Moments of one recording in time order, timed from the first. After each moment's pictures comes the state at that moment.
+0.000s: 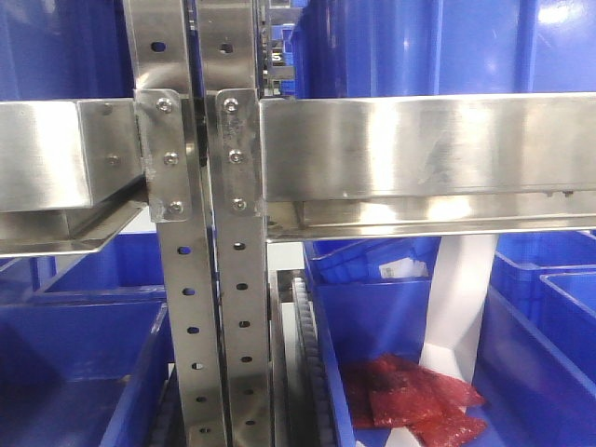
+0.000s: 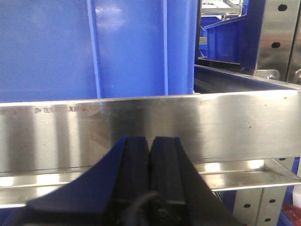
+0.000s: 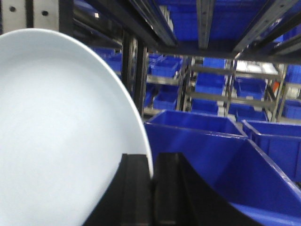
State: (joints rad) left arm -0.07 -0.02 0.03 -0.20 0.01 0.25; right arm 0.38 0.52 -0.96 -0.16 0.38 0.12
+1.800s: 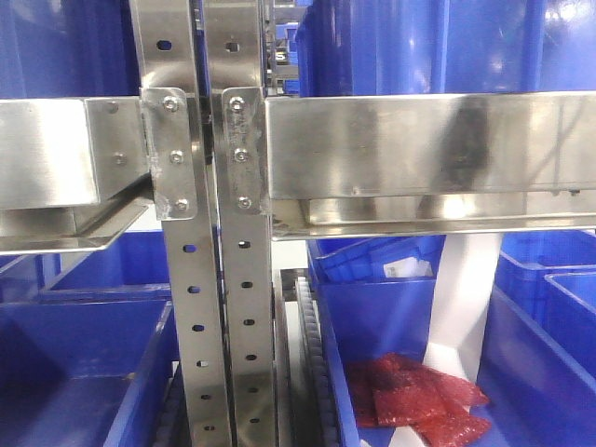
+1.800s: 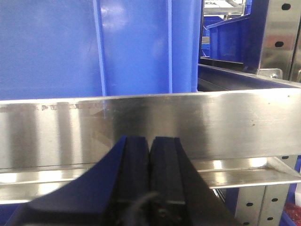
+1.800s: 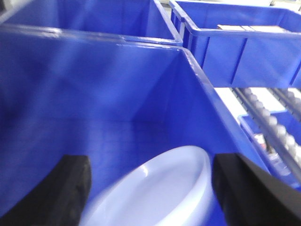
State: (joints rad) left arm -0.07 -0.02 0.03 -0.20 0.01 0.25; right arm 0.02 1.53 -1.60 -0.17 0.45 0.12
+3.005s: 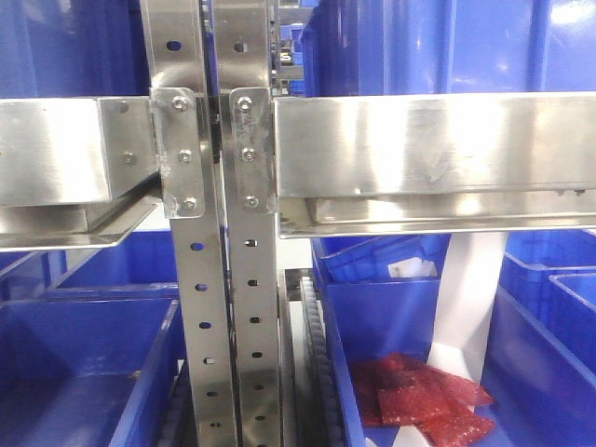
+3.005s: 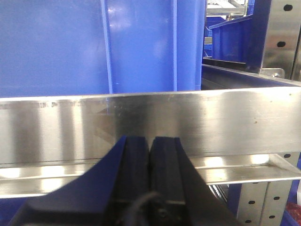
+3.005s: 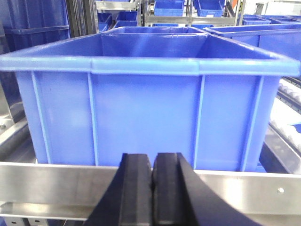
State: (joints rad) left arm -0.07 -0.02 0.03 -0.20 0.01 0.25; right arm 0.14 0.31 -0.61 -0.07 0.48 0.12
